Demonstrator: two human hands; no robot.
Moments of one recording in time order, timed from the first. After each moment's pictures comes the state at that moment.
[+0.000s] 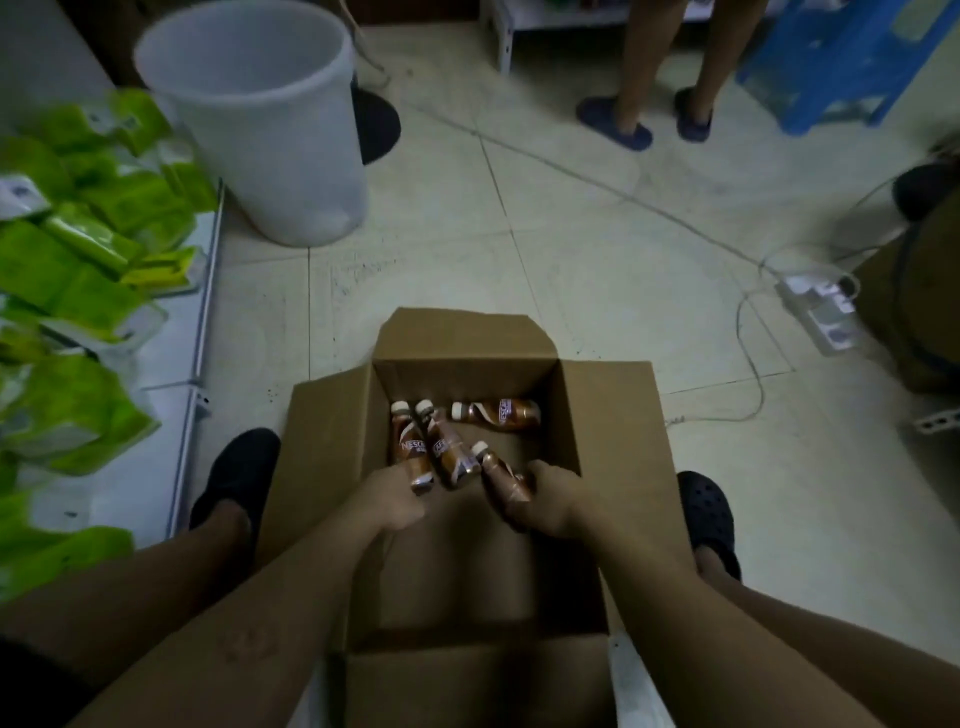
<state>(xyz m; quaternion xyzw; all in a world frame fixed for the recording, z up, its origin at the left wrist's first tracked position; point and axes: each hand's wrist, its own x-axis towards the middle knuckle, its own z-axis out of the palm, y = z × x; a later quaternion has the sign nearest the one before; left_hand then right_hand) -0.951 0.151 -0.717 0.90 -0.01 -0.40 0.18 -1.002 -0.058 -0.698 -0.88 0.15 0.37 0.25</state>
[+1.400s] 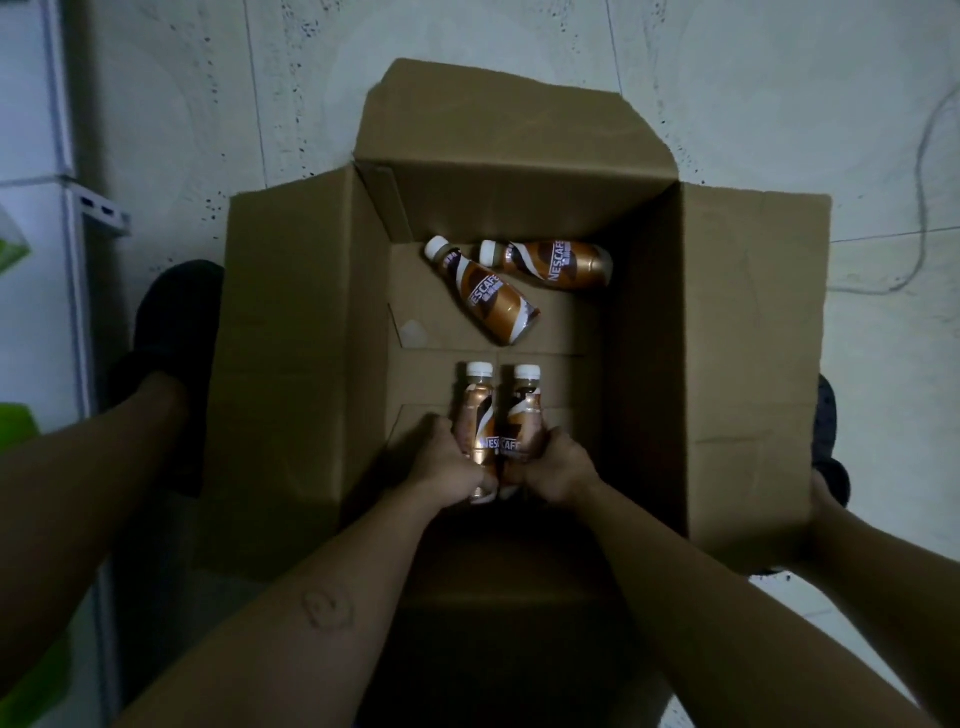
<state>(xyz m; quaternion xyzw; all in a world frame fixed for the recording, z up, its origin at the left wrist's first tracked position) -1.016 0.127 -0.874 0.74 0.24 -0.50 0.39 -1.042 -0.024 -0.878 -0.73 0.34 0.44 0.39</state>
